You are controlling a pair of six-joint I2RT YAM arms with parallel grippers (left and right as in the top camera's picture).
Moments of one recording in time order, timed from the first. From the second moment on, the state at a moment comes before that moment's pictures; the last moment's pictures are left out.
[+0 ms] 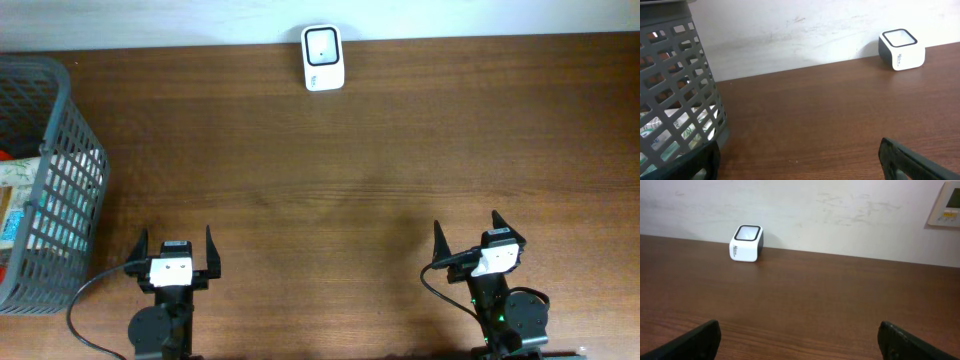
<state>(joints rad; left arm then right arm) 0.07 0.01 0.02 -0.09 -0.02 0.19 0.10 0.01 0.01 -0.07 -0.03 -0.05</state>
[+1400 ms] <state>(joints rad) 0.07 0.01 0.02 -0.04 -0.01 0.19 0.10 0.01 0.01 -0.07 -0.03 -0.05</state>
